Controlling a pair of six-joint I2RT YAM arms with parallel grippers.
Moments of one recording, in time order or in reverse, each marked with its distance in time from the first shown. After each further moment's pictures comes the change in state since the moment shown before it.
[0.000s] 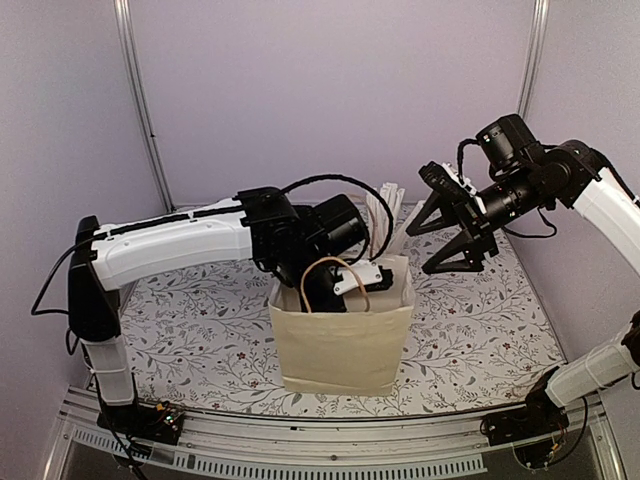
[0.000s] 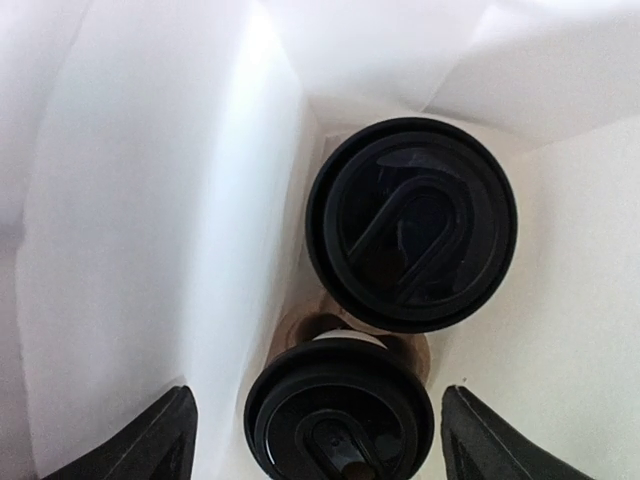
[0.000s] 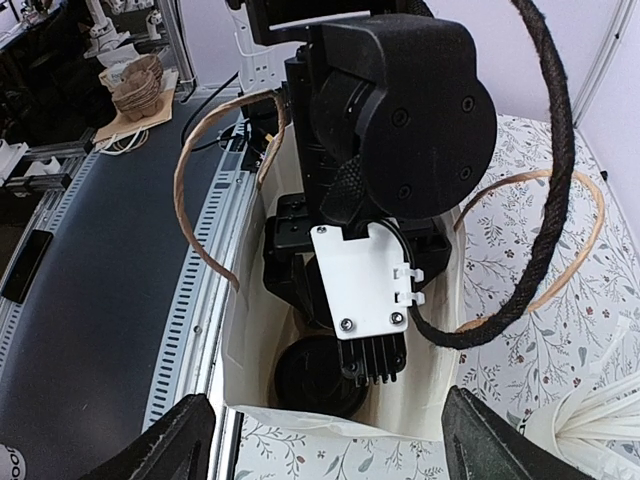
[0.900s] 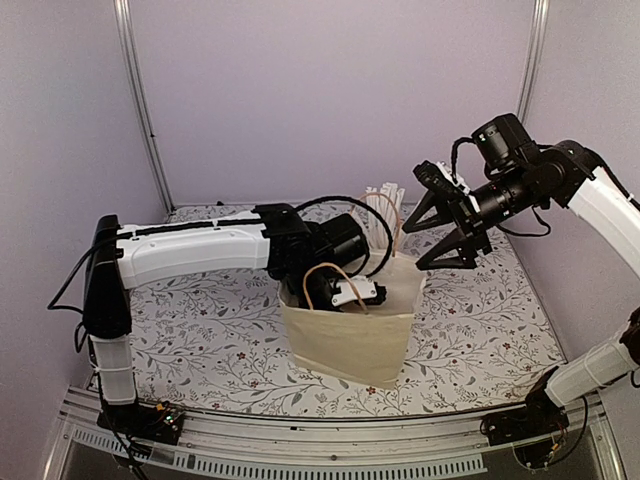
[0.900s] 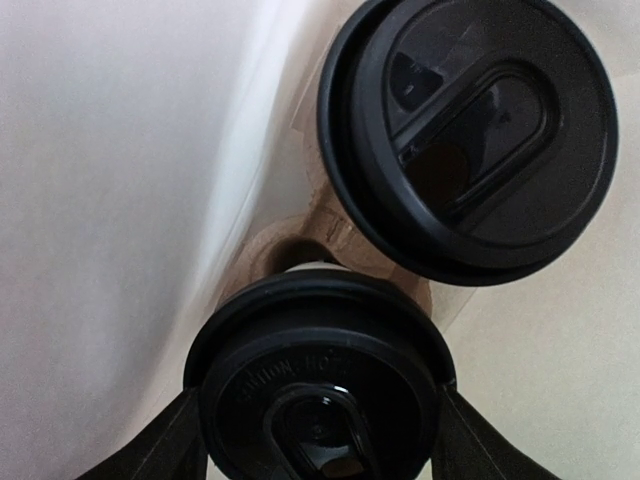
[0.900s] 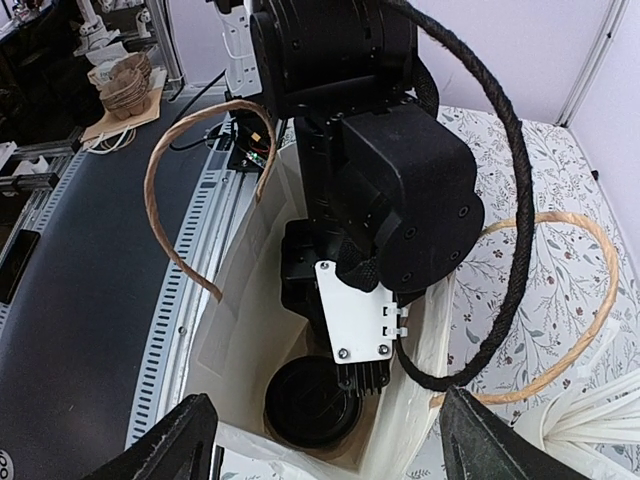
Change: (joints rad) left arm 0.035 0.060 -0.071 0.038 -0.023 0.084; right arm 0.000 0.024 -0.004 0.041 0.016 0.003
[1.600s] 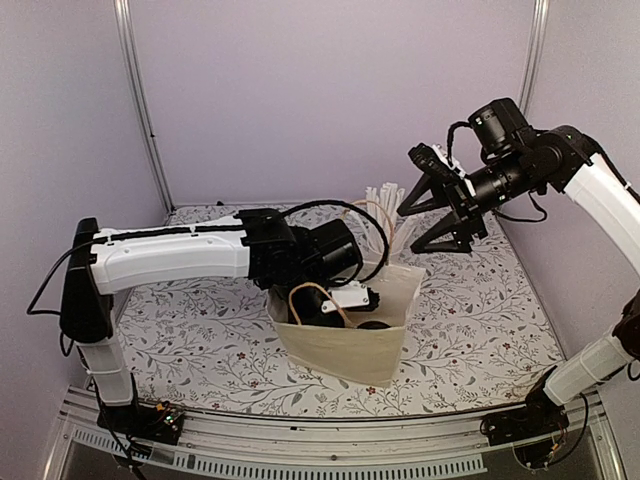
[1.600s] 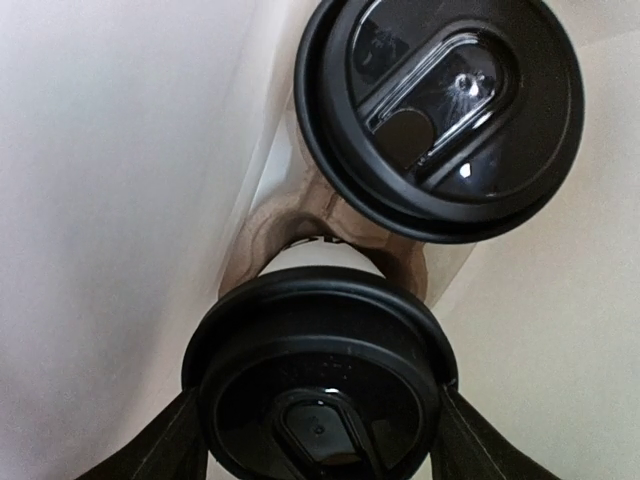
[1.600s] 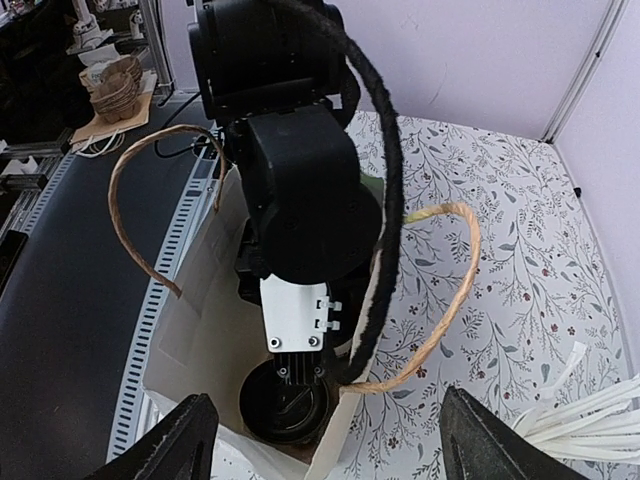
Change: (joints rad) left arm -0.058 -0.113 -0.103 0.016 -0.131 0.016; right arm 0.002 0.063 0.138 -0.033 0.014 -0.019
